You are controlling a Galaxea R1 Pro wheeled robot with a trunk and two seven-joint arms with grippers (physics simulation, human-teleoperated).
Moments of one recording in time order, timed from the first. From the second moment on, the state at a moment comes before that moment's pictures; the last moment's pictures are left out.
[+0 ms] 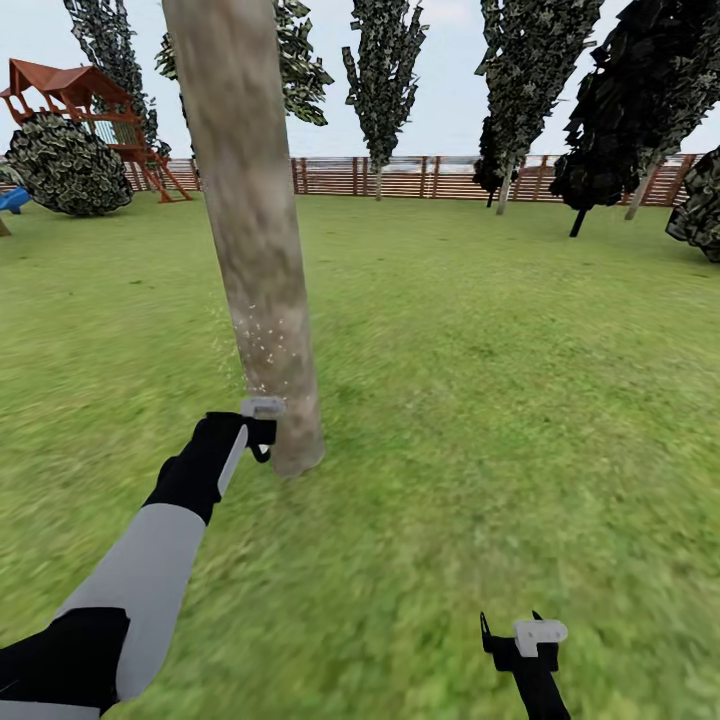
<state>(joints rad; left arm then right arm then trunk) -0.96 -0.05 0.03 -0.83 -0.09 0.75 0.00 -0.45 -0.06 0.04 -0.13 0.08 -0.70 -0.17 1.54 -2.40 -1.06</state>
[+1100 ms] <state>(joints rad) -0.71 -0.01 0.04 -0.66 -0.10 0.42 0.03 -0.45 -0.06 0.05 -0.12 0.08 -0.70 -0.16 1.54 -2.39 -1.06</state>
